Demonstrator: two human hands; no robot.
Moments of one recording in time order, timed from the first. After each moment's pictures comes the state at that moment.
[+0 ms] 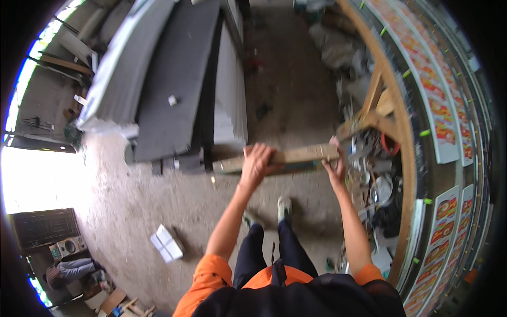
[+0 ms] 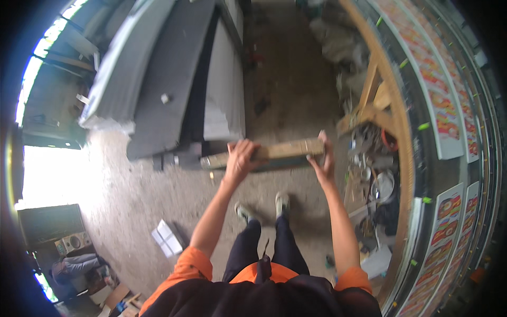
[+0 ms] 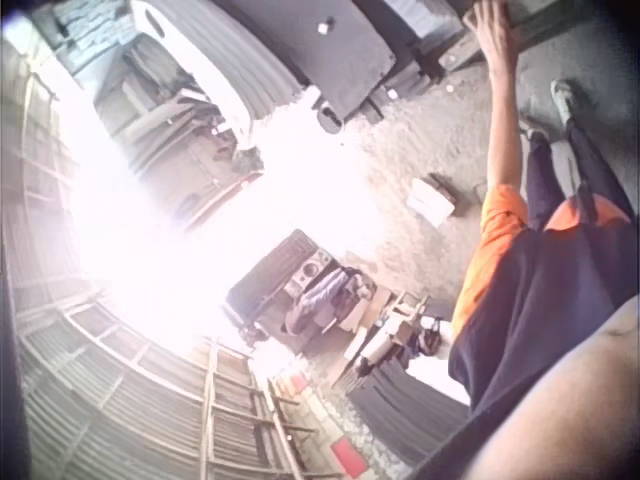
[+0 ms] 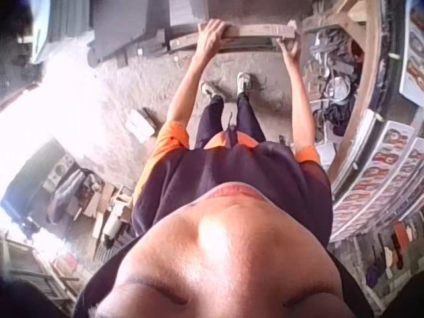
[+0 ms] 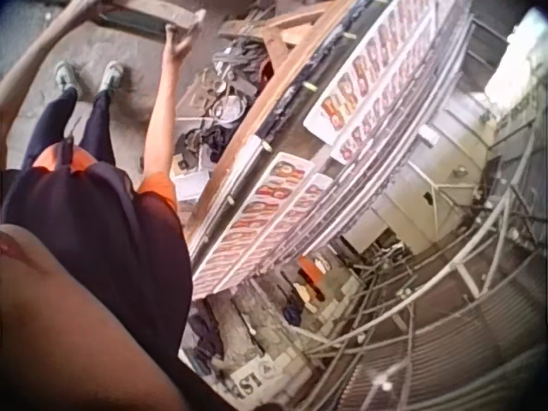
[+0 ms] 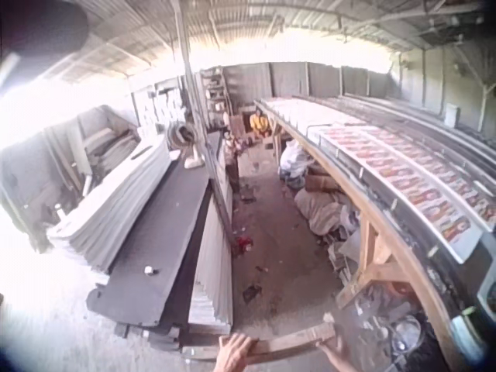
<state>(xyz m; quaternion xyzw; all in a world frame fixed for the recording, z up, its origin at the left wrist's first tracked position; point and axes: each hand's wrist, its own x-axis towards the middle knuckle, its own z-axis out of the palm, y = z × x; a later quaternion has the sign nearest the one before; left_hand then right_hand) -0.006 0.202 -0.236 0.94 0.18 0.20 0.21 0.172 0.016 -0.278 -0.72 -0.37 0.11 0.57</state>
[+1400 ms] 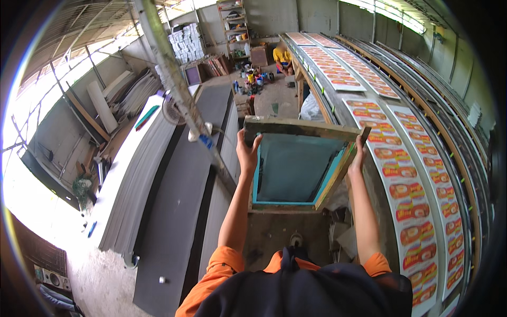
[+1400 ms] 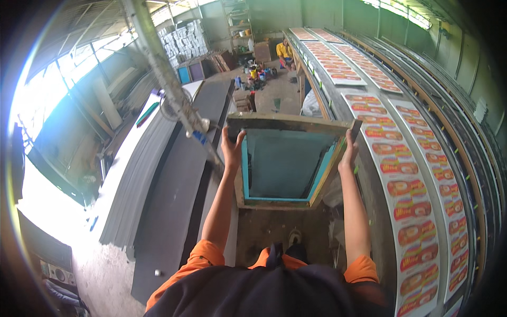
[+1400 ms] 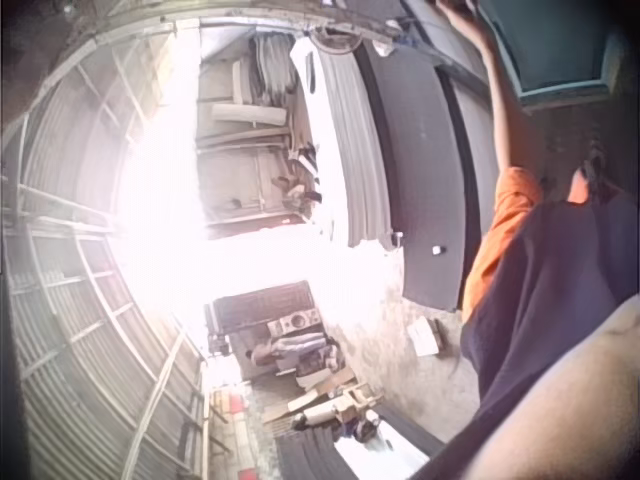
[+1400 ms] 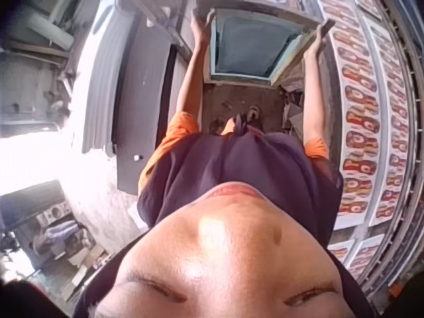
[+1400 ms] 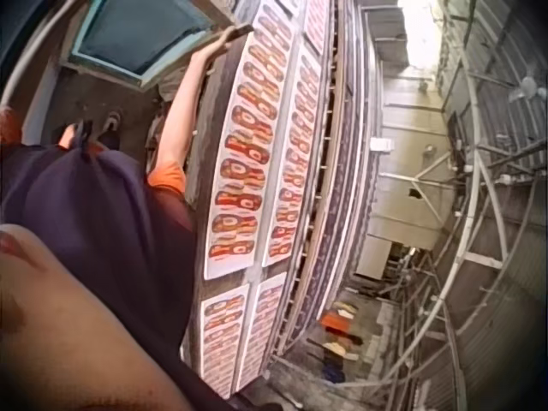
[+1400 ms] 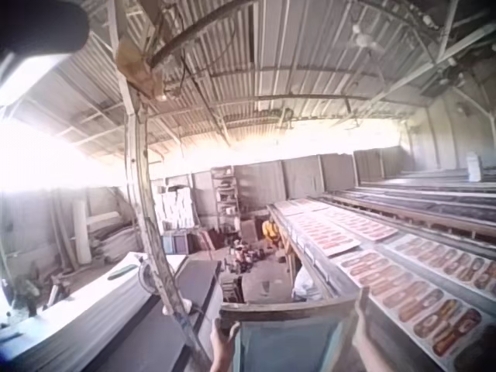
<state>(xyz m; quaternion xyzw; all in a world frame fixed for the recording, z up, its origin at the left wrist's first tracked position) 0.516 0.624 0.000 0.68 0.26 0.59 0.34 0.759 0.434 -0.035 -0.52 -0.10 0.05 0.85</state>
